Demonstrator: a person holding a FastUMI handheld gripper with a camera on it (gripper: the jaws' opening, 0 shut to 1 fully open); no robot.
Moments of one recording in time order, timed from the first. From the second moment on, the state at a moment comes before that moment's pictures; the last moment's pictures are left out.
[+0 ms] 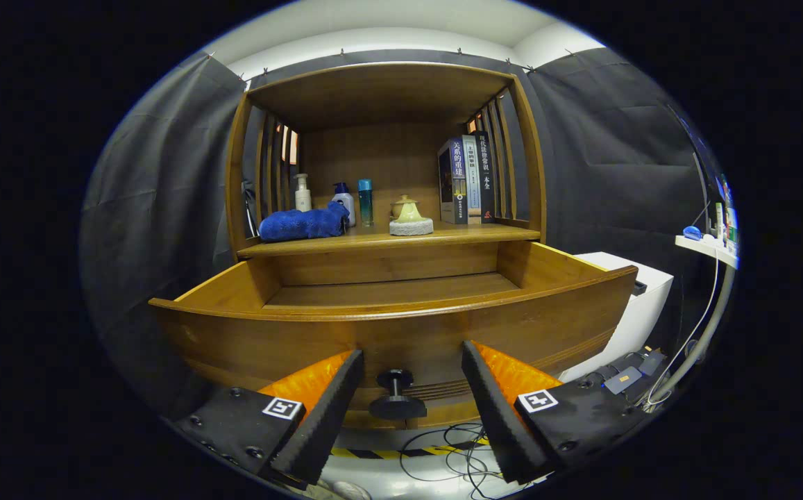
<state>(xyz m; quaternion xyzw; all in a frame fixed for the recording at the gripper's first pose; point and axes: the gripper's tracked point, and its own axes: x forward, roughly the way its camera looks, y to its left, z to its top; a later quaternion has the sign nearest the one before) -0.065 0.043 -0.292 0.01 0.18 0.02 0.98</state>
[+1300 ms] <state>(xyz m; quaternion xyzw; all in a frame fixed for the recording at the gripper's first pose) 0.119 0.060 -0.300 0.01 0.21 0.03 0.98</state>
